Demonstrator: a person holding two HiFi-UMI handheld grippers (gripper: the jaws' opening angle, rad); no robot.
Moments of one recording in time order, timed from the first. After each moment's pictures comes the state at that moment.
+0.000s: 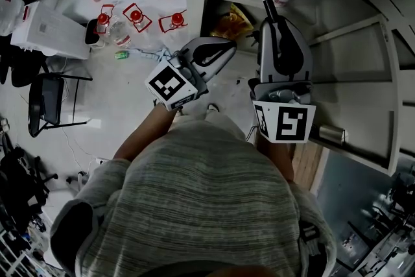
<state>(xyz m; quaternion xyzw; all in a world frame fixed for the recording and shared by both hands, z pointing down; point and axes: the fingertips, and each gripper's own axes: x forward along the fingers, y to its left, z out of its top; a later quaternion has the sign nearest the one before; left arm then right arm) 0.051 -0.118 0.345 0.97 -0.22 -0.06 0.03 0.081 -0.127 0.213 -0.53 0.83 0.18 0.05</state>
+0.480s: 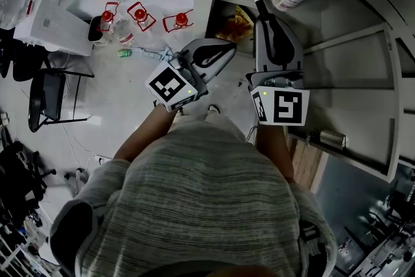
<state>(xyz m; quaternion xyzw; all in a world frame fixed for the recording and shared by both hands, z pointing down) 0.039 -0.119 0.347 0.97 -0.24 -0.05 0.03 0.069 -0.156 0.252 -0.52 0.84 0.13 0.01</state>
